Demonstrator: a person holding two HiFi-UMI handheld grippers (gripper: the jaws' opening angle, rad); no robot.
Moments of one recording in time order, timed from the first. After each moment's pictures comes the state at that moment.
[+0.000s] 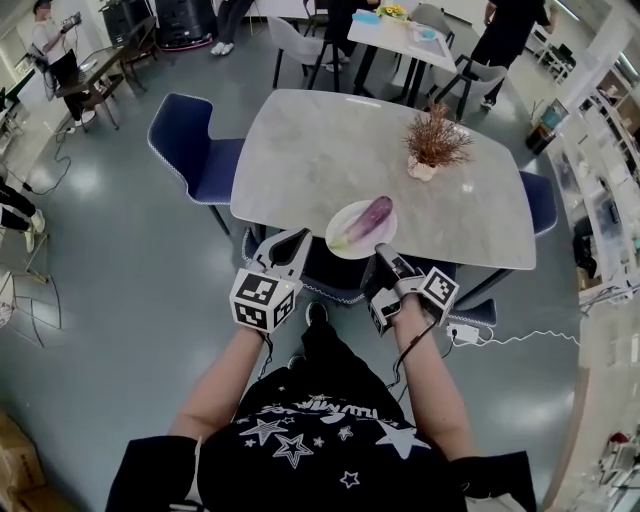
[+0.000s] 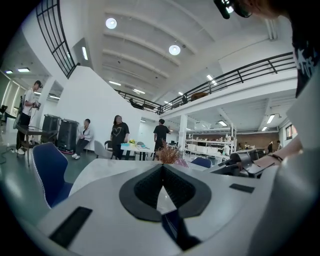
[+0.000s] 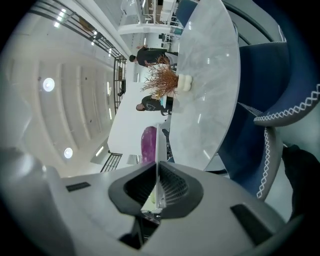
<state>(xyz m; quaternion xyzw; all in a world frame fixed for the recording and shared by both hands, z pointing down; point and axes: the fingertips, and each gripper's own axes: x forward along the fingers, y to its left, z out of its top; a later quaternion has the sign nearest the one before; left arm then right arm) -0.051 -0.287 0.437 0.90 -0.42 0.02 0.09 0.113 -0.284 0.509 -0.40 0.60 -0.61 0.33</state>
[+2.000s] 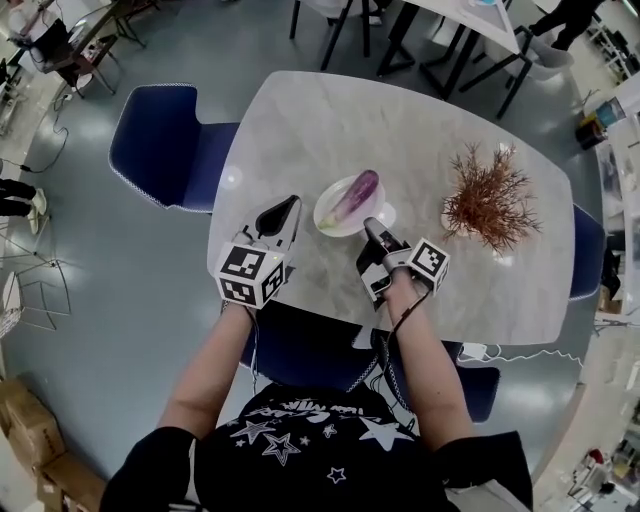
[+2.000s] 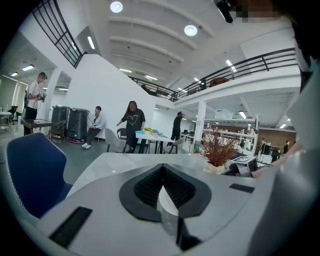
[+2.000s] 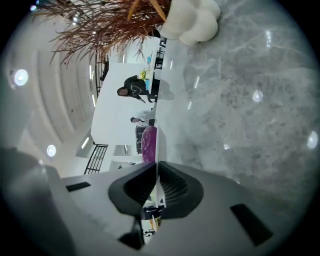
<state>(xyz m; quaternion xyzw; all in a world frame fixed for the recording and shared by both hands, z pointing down) -0.055 -0.602 0.498 0.87 -0.47 0.08 0.14 0.100 -0.596 0.615 -0.38 0.58 -0.68 0.24</state>
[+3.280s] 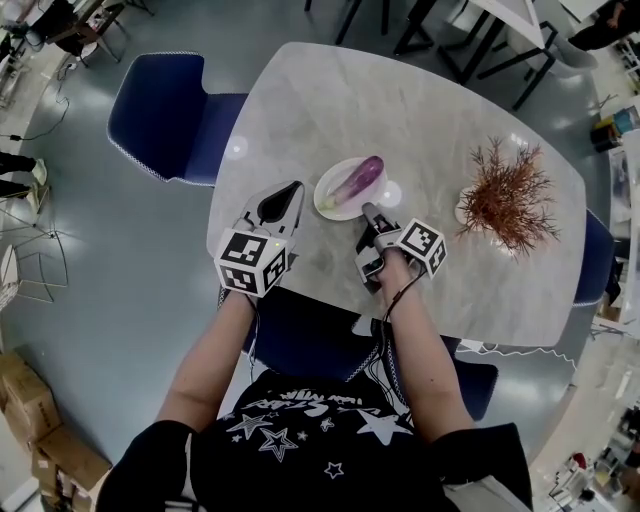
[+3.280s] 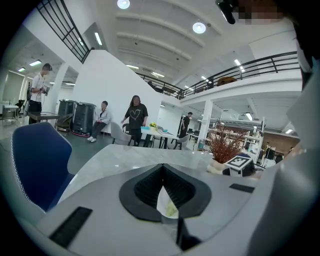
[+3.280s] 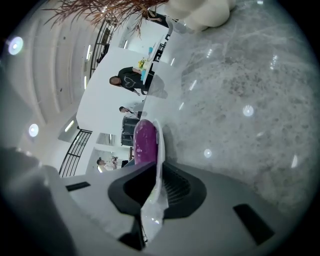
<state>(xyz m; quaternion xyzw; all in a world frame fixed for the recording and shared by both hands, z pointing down) -0.071 -0.605 0.528 0.85 -0.49 0.08 0.18 0.075 -0.606 0.662 -0.43 0.59 -0.67 0.13</state>
